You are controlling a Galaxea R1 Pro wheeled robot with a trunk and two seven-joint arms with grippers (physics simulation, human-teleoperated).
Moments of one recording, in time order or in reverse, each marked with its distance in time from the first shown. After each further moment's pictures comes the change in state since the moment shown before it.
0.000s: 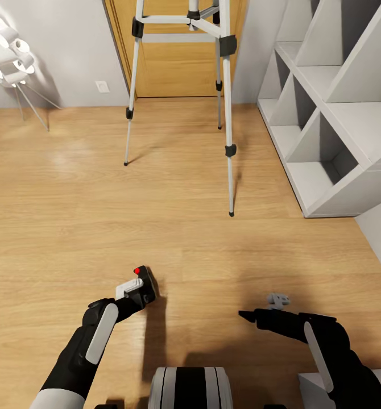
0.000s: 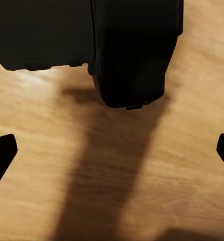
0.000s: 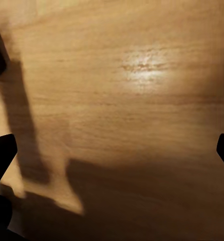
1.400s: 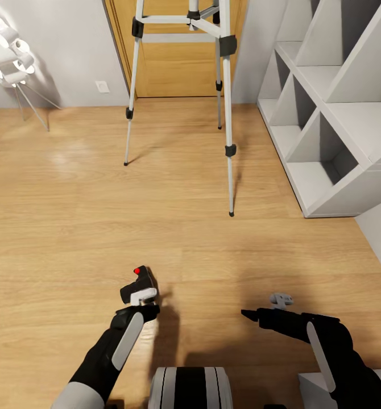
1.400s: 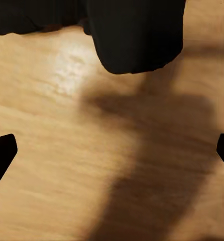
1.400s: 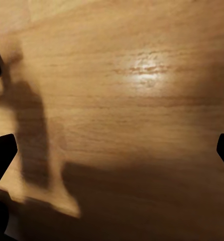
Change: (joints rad) left arm -0.032 -0.048 -0.170 0.184 -0.016 -0.181 0.196; right arm 0.000 0.000 -0.023 -0.001 0.007 -0.003 0.000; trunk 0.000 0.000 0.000
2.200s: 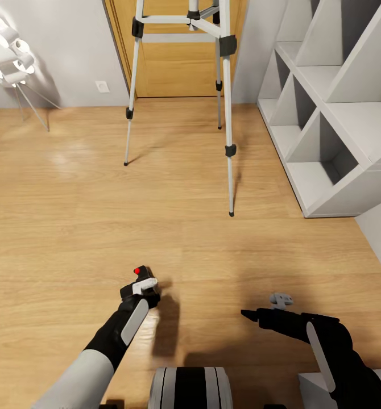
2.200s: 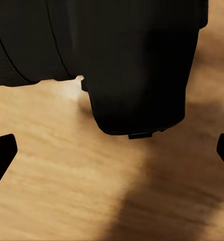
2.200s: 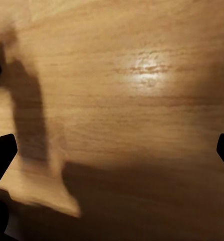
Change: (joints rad) left arm -0.158 -0.011 0.003 0.251 0.011 -0.135 -0.001; right arm 0.000 0.000 0.002 0.001 0.000 0.000 0.000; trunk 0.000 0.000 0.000
